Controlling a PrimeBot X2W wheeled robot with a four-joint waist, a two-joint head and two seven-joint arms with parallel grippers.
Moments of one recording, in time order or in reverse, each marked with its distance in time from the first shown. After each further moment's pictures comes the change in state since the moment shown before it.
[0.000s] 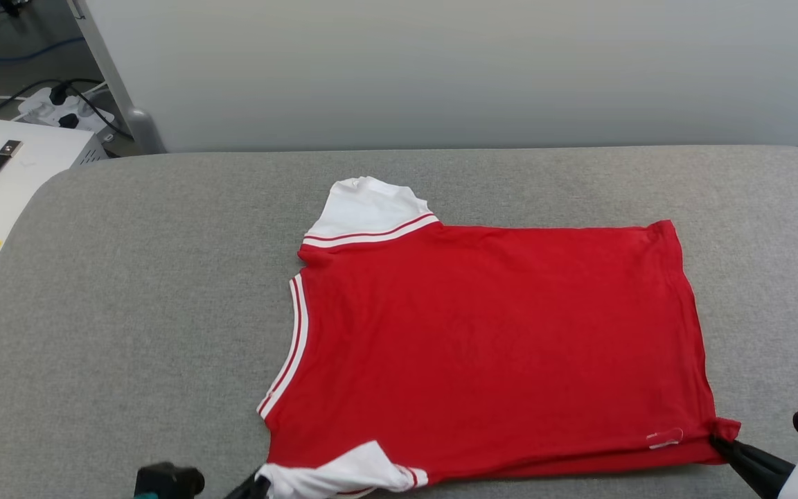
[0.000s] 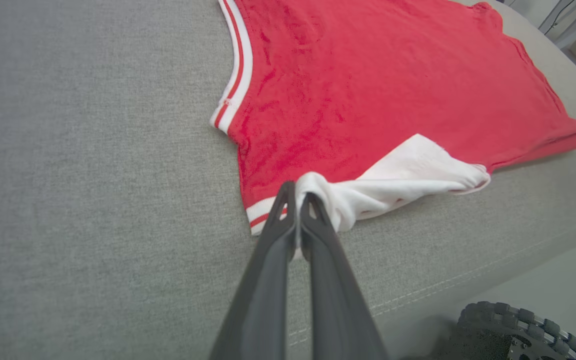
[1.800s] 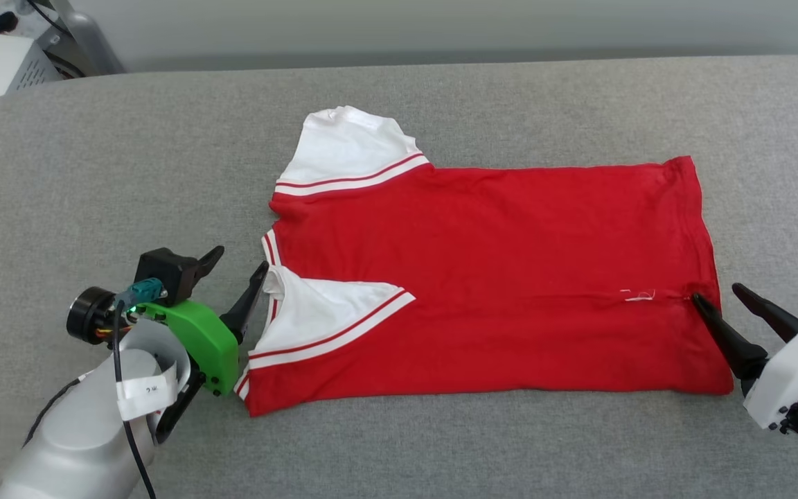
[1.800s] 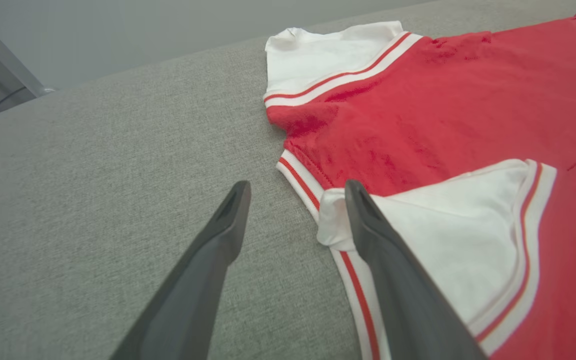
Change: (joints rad) left arm -0.698 -0.178 -0.093 0.696 0.176 -0.236 -0.130; right arm -0.224 0.169 -0.188 0.142 -0.095 0.000 -0.028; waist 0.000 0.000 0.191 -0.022
